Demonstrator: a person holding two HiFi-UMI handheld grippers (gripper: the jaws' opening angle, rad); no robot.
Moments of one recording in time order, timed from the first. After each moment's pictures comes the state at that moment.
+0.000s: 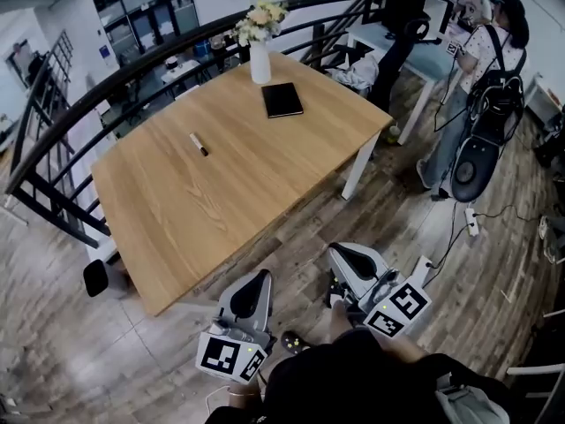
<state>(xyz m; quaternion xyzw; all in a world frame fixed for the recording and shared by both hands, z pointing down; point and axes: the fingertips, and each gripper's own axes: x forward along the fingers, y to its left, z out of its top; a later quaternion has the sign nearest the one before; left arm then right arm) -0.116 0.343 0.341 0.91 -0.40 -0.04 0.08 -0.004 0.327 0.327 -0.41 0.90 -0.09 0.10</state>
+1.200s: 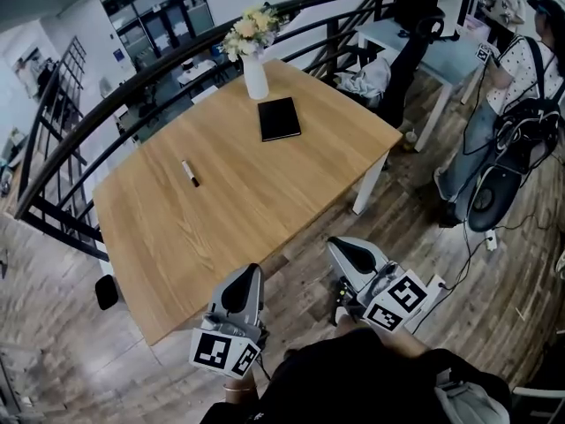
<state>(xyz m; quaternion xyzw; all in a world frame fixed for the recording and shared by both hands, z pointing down) -0.043 0.207 0.332 0.90 -0.44 -0.01 0.06 0.086 0.187 0.335 -0.39 0.91 -0.11 0.12</state>
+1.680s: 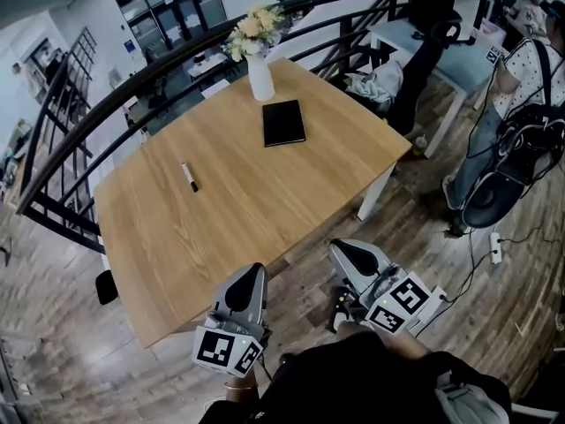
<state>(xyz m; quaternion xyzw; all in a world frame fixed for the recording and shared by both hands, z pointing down) -0.013 0.160 0.344 0.89 -0.46 0.00 0.07 0.113 0.138 0.345 -0.37 0.91 -0.13 0.11</state>
